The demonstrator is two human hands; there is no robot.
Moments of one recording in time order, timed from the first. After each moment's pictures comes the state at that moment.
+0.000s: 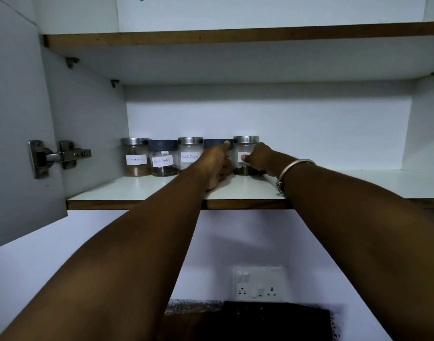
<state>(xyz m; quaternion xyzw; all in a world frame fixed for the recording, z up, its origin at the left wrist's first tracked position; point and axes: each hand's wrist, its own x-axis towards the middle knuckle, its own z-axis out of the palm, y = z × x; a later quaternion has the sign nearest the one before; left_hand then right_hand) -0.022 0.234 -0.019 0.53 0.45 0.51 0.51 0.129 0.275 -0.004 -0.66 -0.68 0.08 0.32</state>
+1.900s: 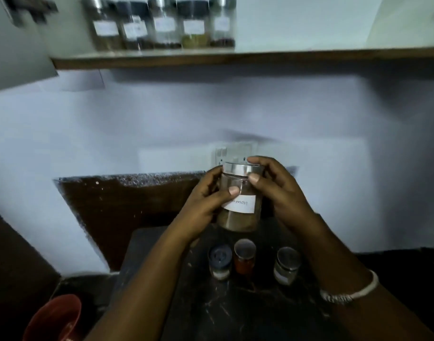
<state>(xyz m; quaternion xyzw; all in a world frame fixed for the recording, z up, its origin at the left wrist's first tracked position) -0.051 -0.074 -0.285 0.58 0.28 0.47 0.60 0.131 -0.101 -0.272 -0.40 -0.56 0.43 0.58</state>
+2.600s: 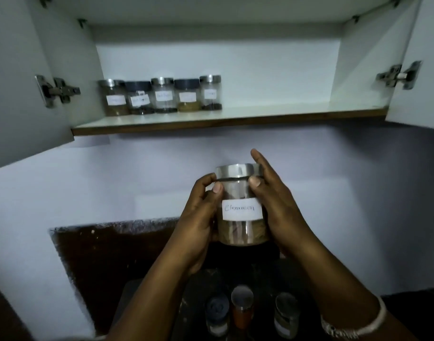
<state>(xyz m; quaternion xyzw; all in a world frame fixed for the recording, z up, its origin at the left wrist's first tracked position) -0.036 -0.107 -0.201 0.60 0.25 0.52 0.56 0.126 -0.135 -0.186 -0.39 -0.59 0.34 0.62</state>
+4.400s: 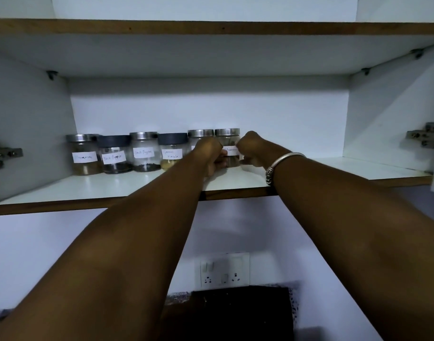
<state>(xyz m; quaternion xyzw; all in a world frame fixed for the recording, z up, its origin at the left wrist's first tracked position) 0.085 0.216 -0.011 0.52 0.45 0.51 0.52 0.211 0.236 -0.003 -0.61 -0.55 0.27 0.50</state>
